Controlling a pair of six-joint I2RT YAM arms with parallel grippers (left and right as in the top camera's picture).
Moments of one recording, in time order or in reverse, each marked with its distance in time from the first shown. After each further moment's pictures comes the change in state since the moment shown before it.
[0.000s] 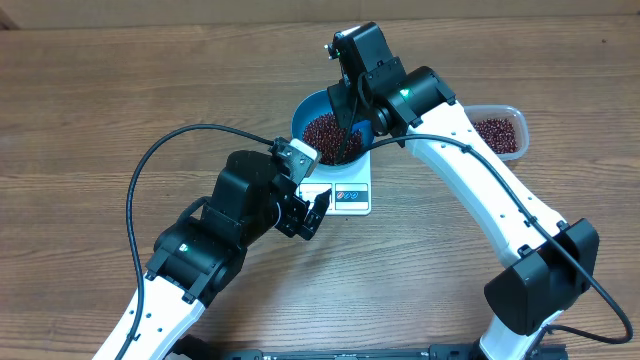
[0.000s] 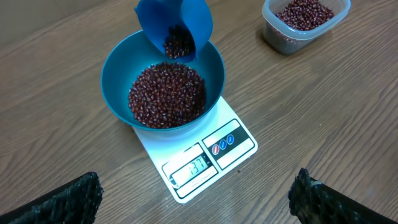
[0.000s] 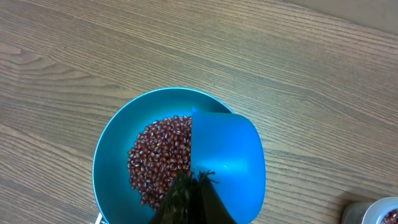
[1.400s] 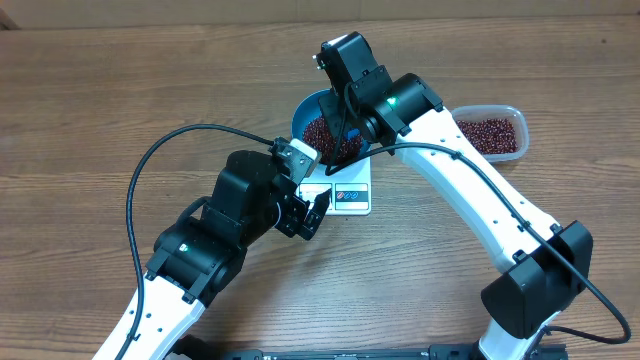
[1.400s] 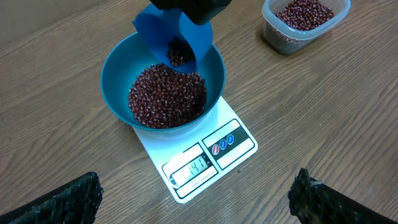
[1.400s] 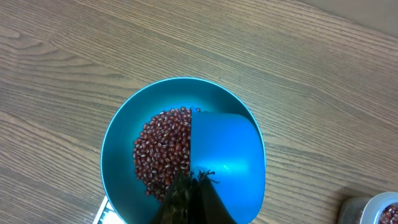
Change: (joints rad) left arm 0.000 0.000 0.000 0.000 0.000 0.000; right arm 0.053 0.000 0.000 -0.026 0.050 0.000
